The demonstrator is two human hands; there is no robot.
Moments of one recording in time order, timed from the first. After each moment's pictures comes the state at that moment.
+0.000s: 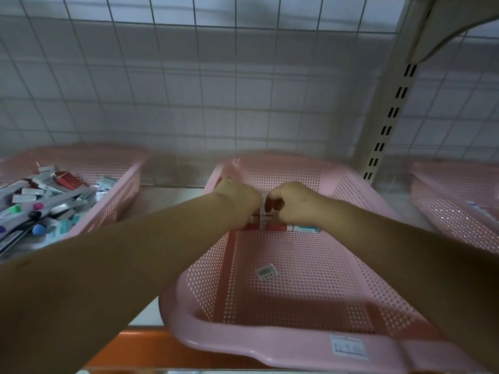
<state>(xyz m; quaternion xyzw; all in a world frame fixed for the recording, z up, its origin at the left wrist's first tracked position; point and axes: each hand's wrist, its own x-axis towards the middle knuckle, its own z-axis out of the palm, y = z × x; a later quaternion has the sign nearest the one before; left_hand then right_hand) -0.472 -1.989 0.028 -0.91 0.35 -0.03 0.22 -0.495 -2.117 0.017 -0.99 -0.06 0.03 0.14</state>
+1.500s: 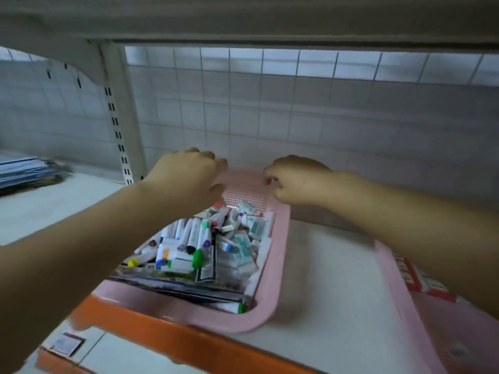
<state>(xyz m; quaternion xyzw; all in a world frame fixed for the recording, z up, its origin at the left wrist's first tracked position) -0.460 -1.682 0.106 -0.95 0.16 -0.23 0.10 -0.423 -1.870 0.109 -0.96 -0.26 -0.10 -0.06</state>
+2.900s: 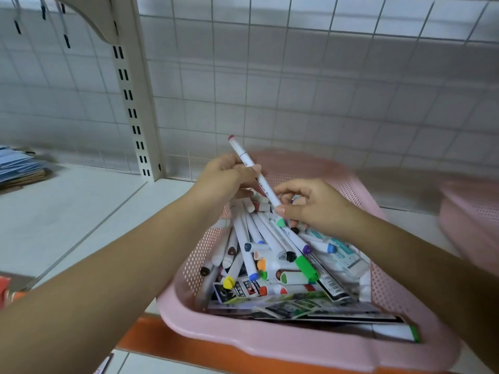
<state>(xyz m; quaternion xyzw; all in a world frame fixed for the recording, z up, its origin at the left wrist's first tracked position) -0.387 -1.597 0.040 -0.70 0.10 0.04 -0.70 -0.420 -1.760 0.032 -0.87 -0.13 0.01 0.47</state>
